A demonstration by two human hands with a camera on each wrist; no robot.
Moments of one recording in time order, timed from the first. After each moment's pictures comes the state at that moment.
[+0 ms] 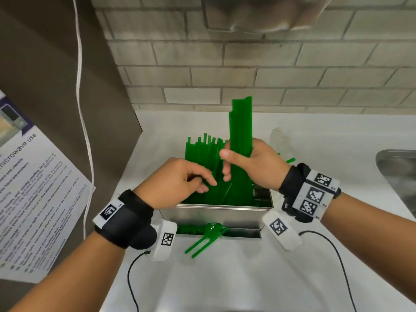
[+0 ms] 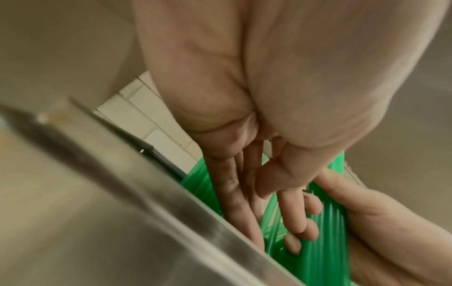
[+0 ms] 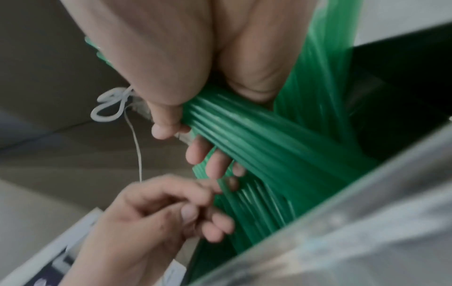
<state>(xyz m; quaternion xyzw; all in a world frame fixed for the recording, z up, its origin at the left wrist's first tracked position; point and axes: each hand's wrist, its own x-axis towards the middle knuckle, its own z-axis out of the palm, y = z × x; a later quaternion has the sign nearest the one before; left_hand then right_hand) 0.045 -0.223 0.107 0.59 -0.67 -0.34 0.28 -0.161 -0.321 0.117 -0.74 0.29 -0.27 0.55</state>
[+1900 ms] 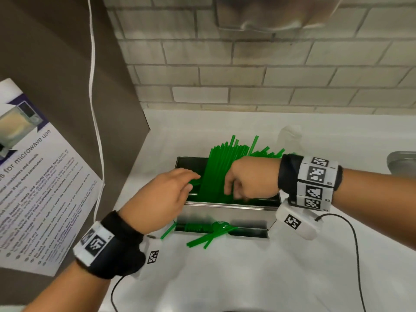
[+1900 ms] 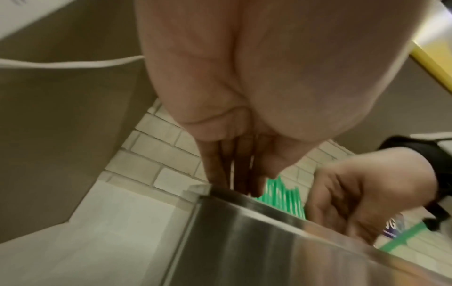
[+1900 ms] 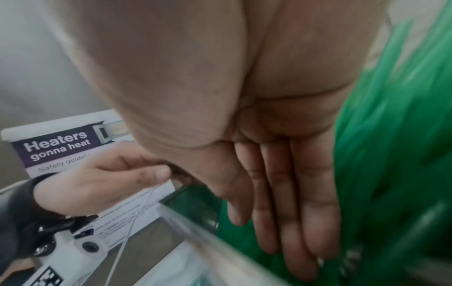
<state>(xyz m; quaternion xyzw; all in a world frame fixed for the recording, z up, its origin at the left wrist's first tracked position) 0.065 -0.179 0.100 0.64 -0.73 -0.13 0.17 -0.139 -0.310 0.141 -0.90 0.29 0.20 0.25</state>
